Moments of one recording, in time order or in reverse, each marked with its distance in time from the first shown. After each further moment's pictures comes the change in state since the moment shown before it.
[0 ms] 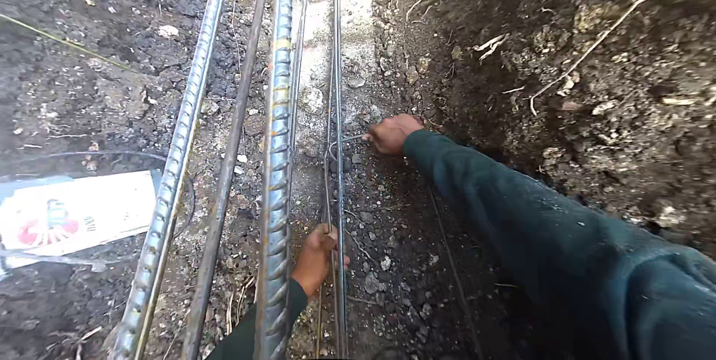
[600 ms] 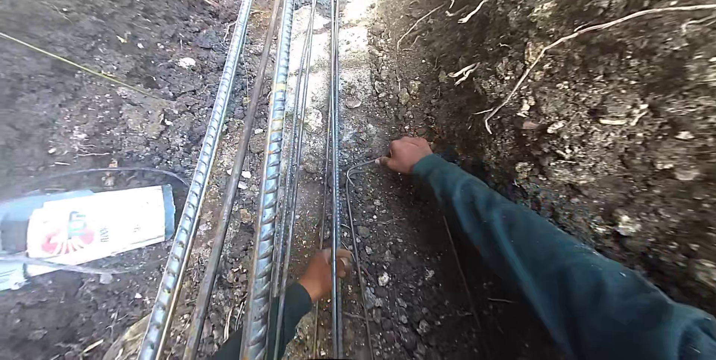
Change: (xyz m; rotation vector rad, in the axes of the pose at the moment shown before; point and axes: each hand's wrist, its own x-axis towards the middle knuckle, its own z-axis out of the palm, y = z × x) left_hand 0.016 -0.008 0.007 0.482 -0.171 -0.116; right_hand -0.029 0.019 0.003 0.203 -0.083 0.273
